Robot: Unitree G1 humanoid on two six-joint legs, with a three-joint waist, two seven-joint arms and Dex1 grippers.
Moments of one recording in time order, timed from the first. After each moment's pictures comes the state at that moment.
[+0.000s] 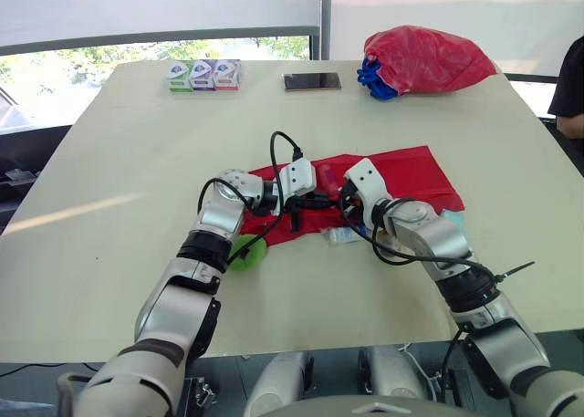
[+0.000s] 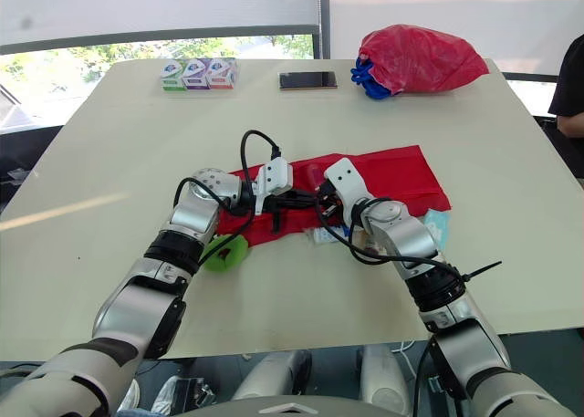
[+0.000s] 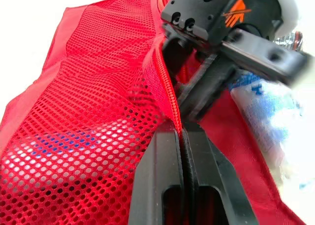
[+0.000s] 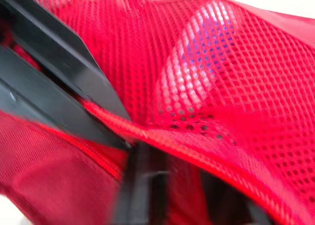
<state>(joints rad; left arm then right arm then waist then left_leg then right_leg) -0.78 0.38 -0.21 0.63 -0.02 -0.11 -1.26 -0.59 -0.23 0.33 0.03 0.19 0.76 0.38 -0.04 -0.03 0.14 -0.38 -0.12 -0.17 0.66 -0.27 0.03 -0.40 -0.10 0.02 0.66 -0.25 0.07</state>
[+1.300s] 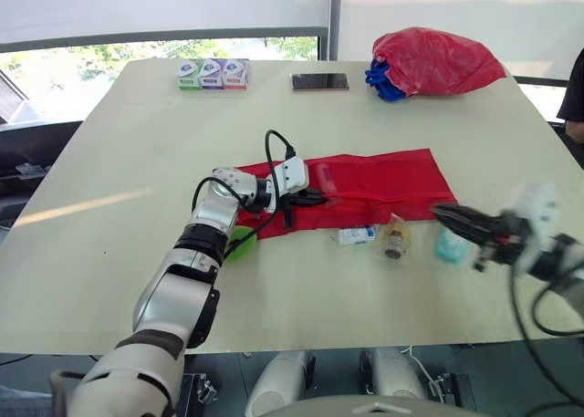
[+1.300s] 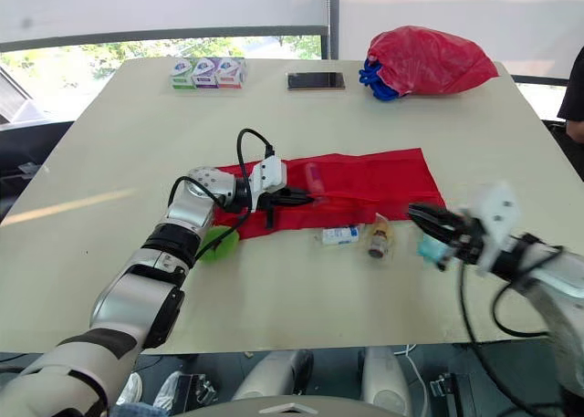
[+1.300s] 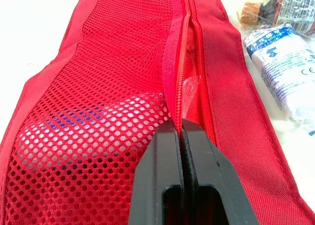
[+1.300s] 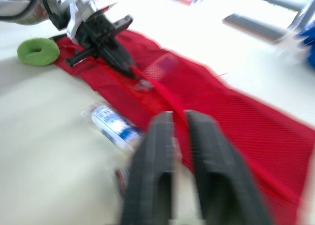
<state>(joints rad) -0.85 0.40 -0.20 0.82 -0.02 -0.21 -1.25 0.11 -0.71 -0.51 -0.70 0.61 0.61 0.89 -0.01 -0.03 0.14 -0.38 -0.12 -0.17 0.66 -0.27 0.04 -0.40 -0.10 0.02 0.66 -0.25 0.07</state>
